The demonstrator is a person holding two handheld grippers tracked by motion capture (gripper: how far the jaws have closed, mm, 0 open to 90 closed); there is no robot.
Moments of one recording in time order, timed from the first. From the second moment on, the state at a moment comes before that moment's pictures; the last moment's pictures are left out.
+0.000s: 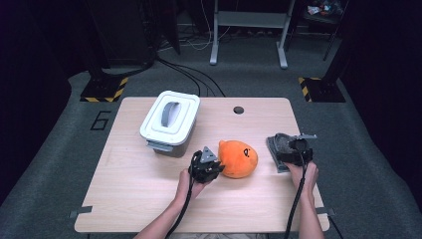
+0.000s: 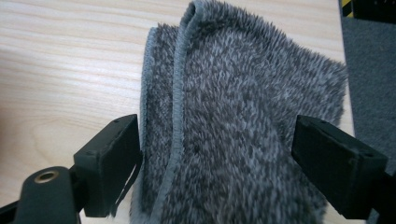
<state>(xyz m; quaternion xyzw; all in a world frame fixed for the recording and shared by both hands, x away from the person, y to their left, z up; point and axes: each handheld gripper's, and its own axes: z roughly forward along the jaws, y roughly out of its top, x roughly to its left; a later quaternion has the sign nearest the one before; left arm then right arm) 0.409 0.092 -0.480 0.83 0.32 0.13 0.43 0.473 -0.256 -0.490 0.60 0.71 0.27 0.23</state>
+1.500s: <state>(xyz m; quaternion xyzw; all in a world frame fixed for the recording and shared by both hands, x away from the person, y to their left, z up) 0.409 0.094 -0.483 0.83 0.31 0.13 0.43 0.474 -0.259 -0.510 0.60 0.71 0.29 0.23</state>
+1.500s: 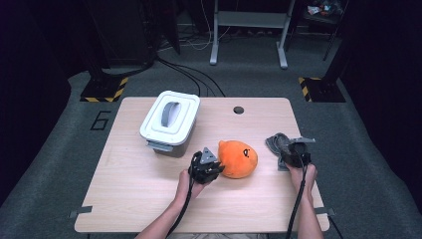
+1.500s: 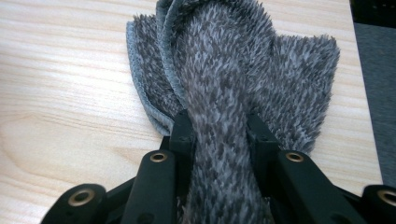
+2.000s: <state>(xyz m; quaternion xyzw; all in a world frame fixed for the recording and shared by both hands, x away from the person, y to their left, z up) 0.409 0.094 -0.483 0.83 0.31 0.13 0.44 0.454 -0.264 -0.482 0.57 0.71 0.33 0.24</state>
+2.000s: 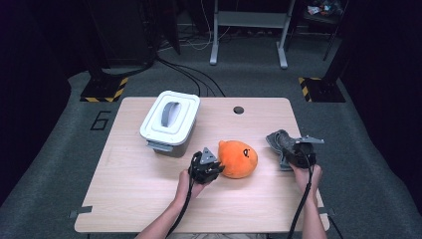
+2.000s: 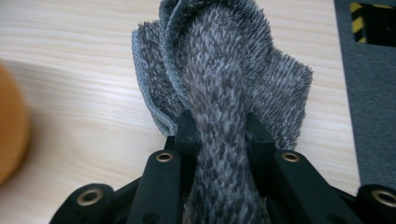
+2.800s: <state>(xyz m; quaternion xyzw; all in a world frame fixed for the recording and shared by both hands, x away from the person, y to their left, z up) 0.410 0.091 -0.479 0.83 0.31 0.14 0.43 0.422 -0.226 -0.425 0.50 0.74 0.39 0.22</state>
